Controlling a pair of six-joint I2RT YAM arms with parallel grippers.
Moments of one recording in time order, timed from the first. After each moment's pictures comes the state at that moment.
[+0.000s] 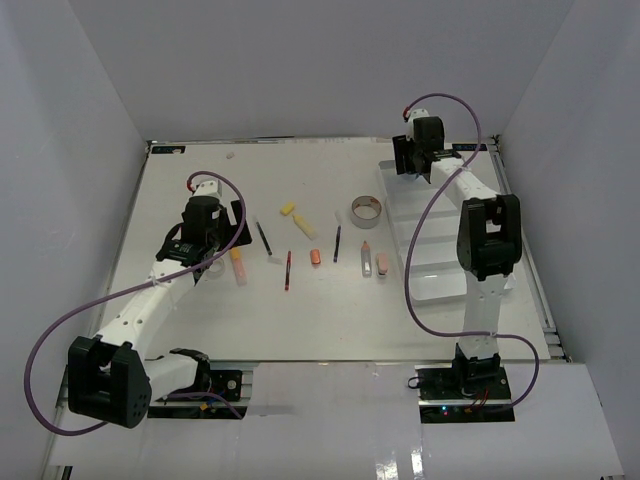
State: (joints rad) left arm -0.24 1.14 0.81 -0.31 -0.17 -0.33; right arm 0.20 2.13 1.74 -0.24 0.12 -0.12
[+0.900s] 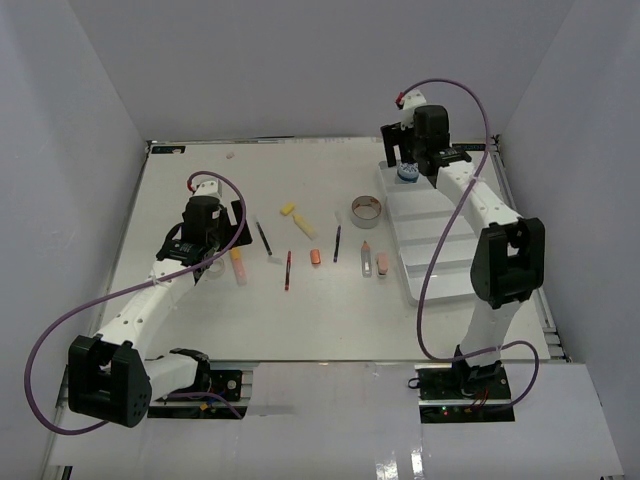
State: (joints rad) left arm -0.24 1.15 0.81 -0.31 -0.16 -0.33; right arm 0.25 1.93 1.66 -0.24 0.07 -0.16
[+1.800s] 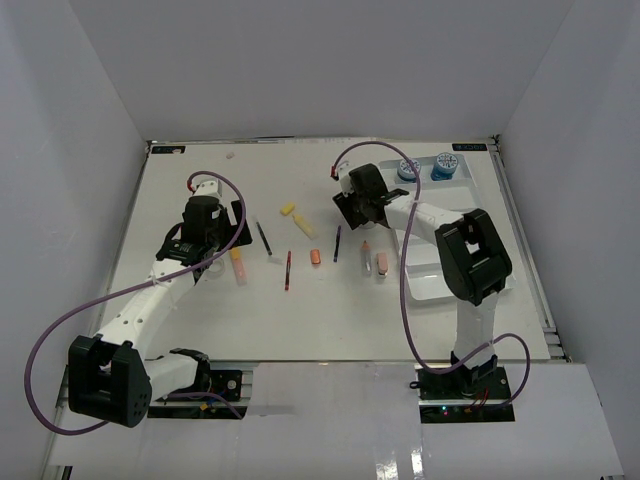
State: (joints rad) left arm -0.24 1.15 0.81 -0.31 -0.15 -0.33; right arm 0.56 1.95 1.36 -0.21 0.06 -0.20
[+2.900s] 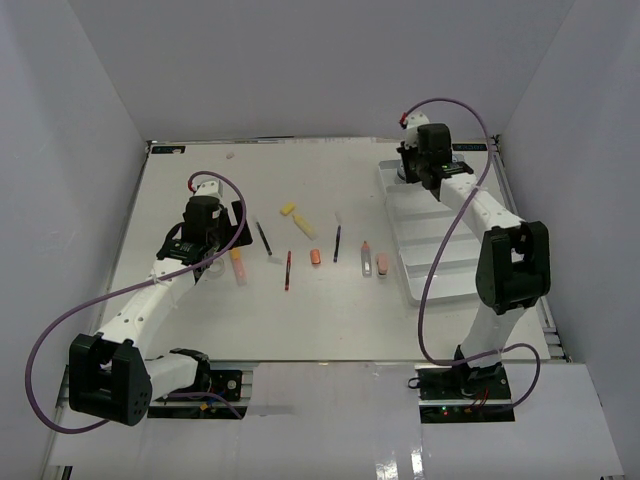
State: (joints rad) left arm -0.24 1.16 0.81 -0.31 -0.15 -0.33; right arm 0.29 1.81 1.46 -0.22 0.04 -0.16
